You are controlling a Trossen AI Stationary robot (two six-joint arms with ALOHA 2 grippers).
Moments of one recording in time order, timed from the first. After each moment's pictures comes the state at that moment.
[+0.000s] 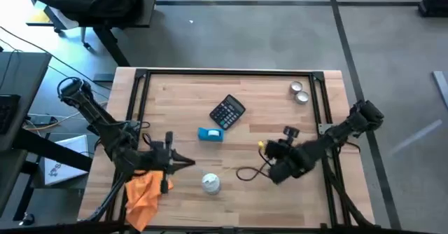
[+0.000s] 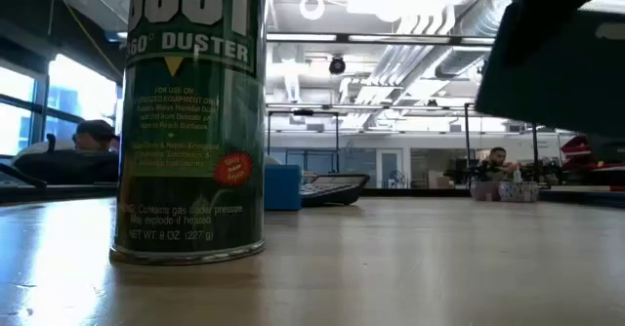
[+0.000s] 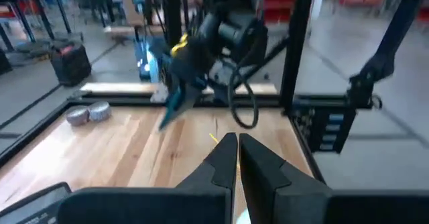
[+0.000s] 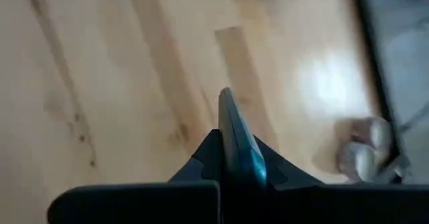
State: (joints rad) left arm -0.77 1.12 0.84 0.12 -0.79 -0.13; right arm 0.50 1.63 1.31 -1.28 0.49 0.71
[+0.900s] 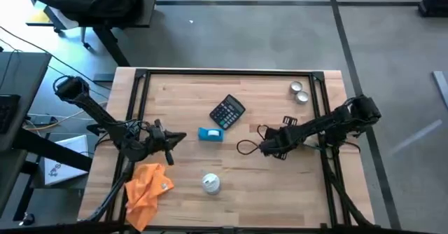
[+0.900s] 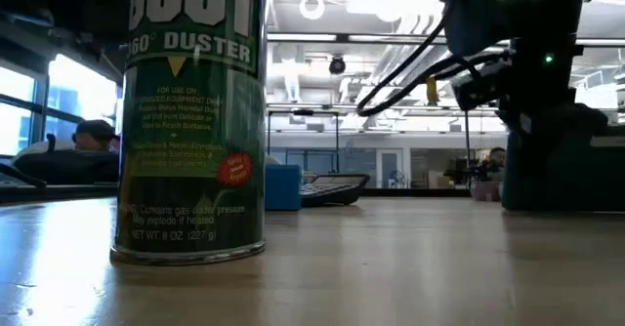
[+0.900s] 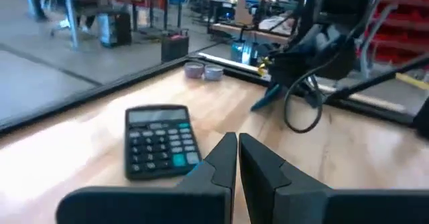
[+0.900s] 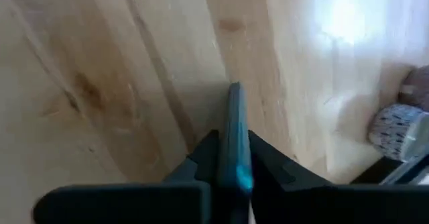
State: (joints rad) left arm -0.70 0.97 0.31 0.40 -1.09 -0.45; right arm 0.24 1.63 0.93 -1.08 0.36 0.57
